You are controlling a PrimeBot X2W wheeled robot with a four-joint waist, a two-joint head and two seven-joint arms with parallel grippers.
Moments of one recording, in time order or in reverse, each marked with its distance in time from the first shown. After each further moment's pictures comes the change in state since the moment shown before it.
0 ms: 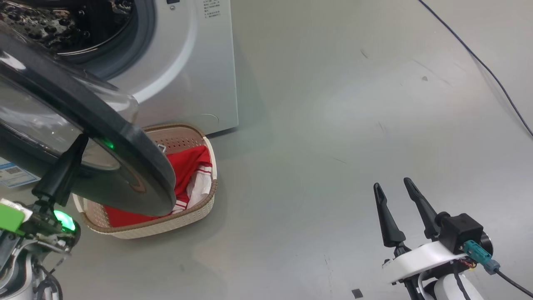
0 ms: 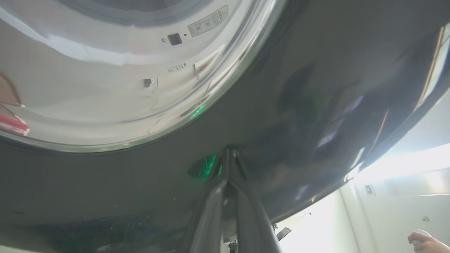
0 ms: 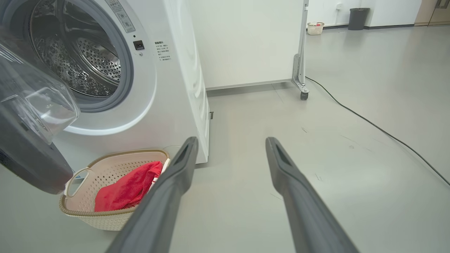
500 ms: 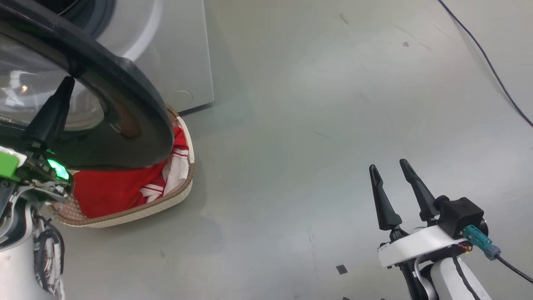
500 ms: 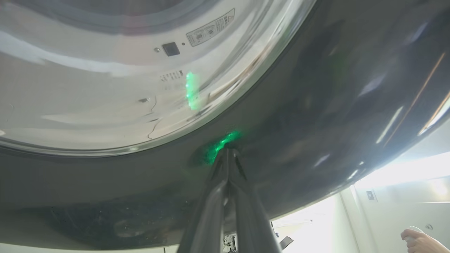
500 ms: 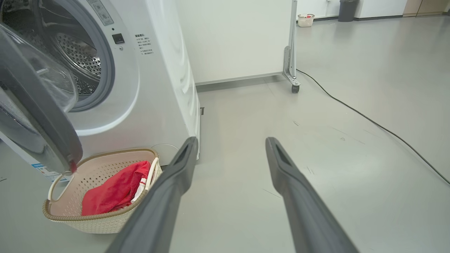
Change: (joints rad) left arm -0.208 -0.013 -0.033 0.062 0.079 0.022 -0.094; right arm -0.061 0.014 -0.002 -0.002 0.011 0.002 -0.004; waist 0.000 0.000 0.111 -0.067
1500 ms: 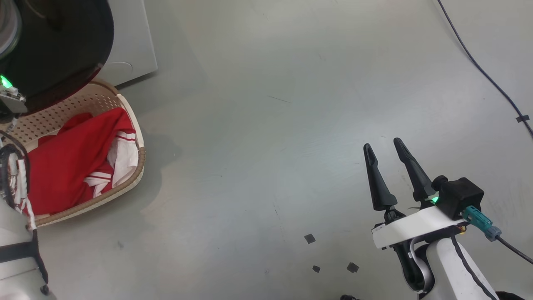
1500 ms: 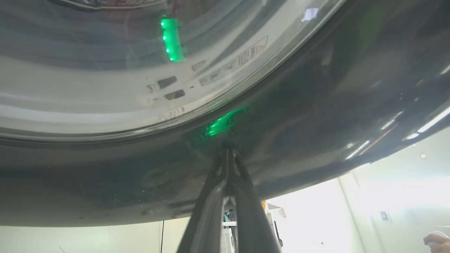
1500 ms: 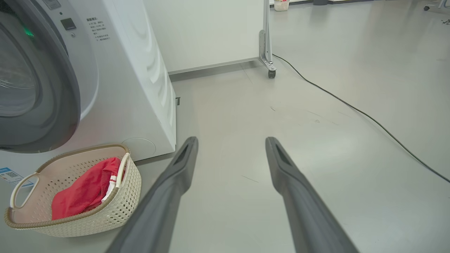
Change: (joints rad) left arm -0.384 0.050 -0.005 0.219 0.138 0.030 -0.161; right arm -0.090 0.020 0.006 0.020 0.041 0.026 -0.004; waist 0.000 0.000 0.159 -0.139
